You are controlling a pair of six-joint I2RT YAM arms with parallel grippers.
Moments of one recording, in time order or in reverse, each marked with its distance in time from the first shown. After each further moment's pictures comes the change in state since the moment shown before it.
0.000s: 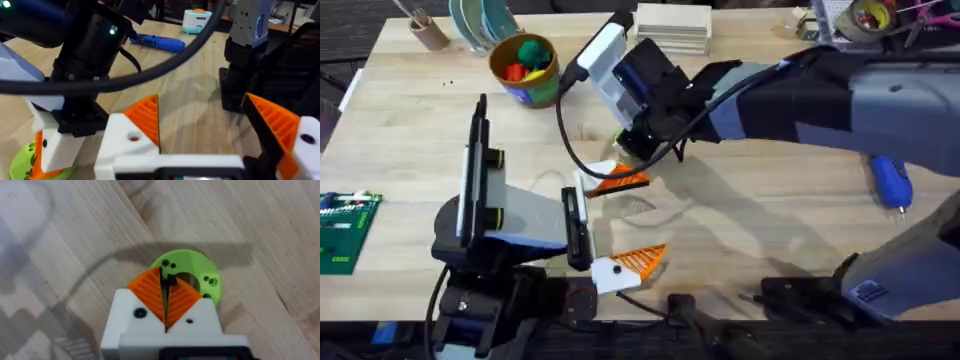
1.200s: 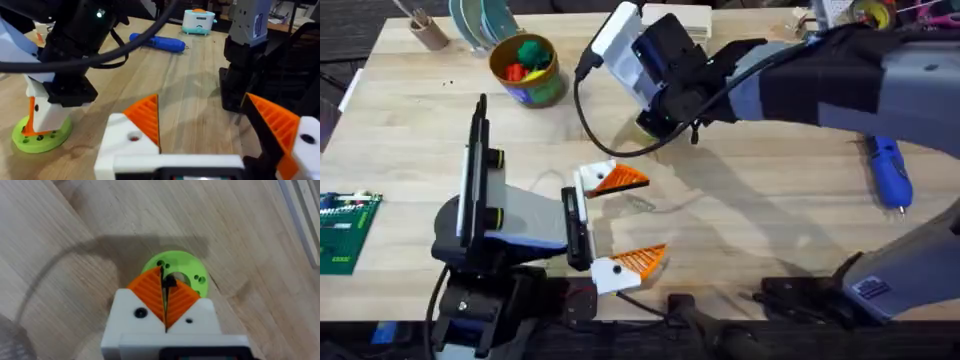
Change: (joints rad) left arm 0.000 0.000 0.000 0.000 -0.001 0.000; right arm -0.083 -0.024 0.026 -0.044 0.159 -0.136
